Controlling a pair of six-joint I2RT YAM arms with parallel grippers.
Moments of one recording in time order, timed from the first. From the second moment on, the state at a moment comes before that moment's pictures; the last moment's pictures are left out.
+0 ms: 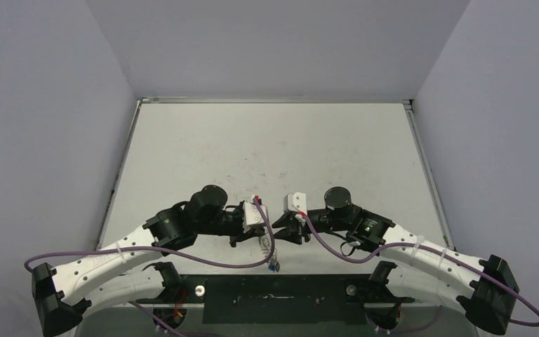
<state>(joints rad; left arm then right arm) -1.00 0.87 0.77 -0.40 0.38 0.23 0.92 0.93 0.59 0.03 -0.63 -0.23</state>
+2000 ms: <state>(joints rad) -1.00 0.51 0.32 0.04 0.33 0.12 0.95 0.99 0.51 0.25 -0.63 -0.10</state>
